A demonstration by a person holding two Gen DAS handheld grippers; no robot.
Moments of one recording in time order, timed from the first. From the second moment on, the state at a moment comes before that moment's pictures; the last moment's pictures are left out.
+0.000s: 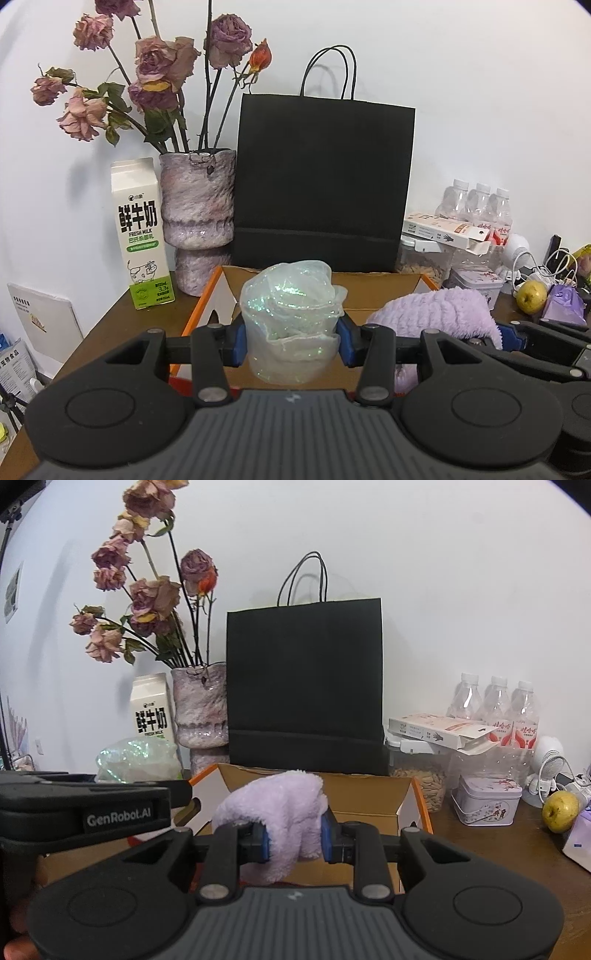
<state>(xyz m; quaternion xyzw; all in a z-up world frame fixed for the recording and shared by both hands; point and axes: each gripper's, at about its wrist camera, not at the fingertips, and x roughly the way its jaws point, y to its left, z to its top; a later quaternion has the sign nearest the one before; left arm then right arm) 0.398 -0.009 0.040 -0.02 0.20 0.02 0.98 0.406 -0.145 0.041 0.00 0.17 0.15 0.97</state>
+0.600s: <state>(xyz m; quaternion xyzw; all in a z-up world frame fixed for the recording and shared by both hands) 0.465 -0.002 0.020 -0.03 0.23 0.03 0.97 0.463 -0.148 0.033 0.02 0.19 0.13 0.97</state>
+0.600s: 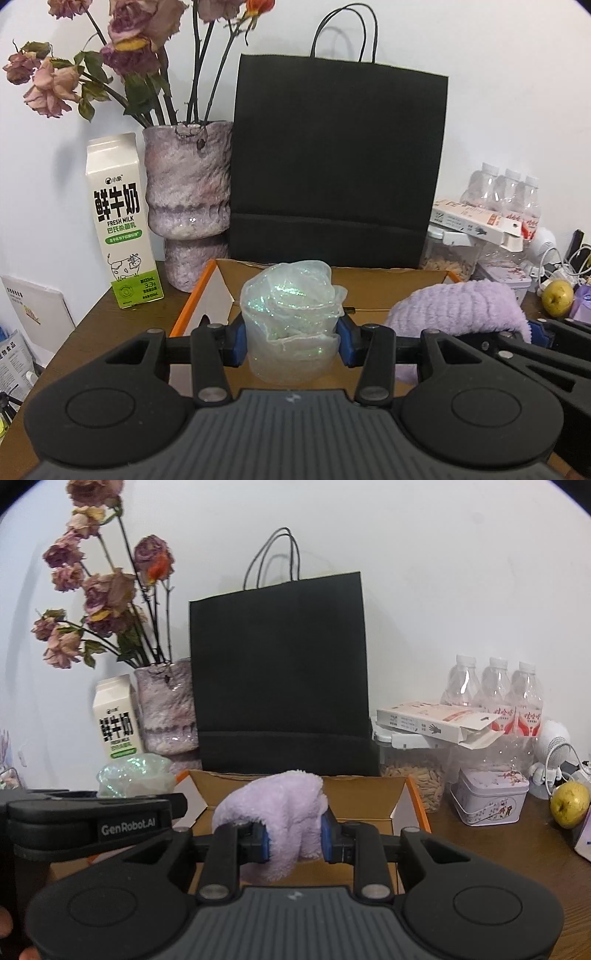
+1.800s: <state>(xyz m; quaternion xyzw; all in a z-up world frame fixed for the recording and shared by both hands) 0.484 0.017 0.013 -0.04 0.24 0.08 0.97 0.489 -0.153 0.018 0.03 0.23 0.08 0.97</state>
